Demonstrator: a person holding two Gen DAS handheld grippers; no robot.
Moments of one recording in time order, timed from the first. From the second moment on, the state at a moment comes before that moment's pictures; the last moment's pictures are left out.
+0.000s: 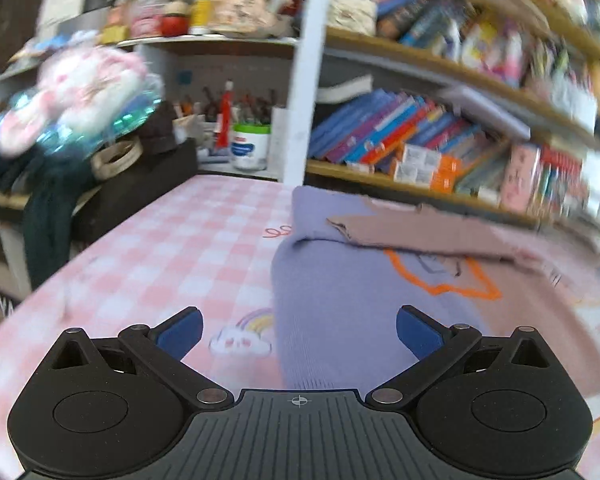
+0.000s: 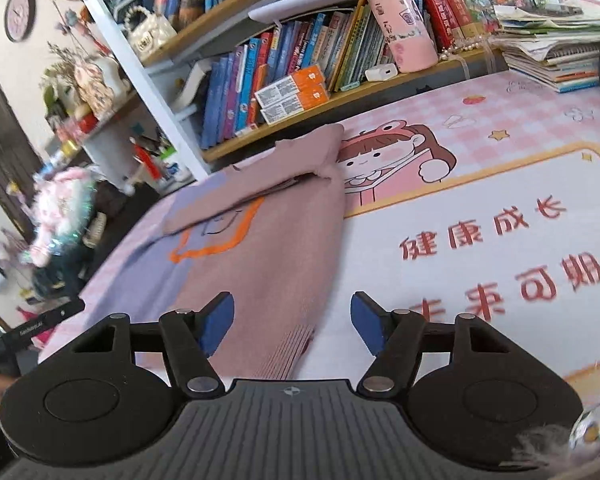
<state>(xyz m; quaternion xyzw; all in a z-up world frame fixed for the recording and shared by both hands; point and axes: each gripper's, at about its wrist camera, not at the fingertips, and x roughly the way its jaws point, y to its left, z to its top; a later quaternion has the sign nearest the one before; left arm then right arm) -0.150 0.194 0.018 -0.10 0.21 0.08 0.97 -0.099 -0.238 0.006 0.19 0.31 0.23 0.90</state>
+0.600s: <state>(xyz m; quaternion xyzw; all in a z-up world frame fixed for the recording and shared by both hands) -0.170 0.167 0.035 -0.04 0.24 0.09 0.96 -0.114 -0.243 -0.012 0.18 0.30 0.25 0.90</state>
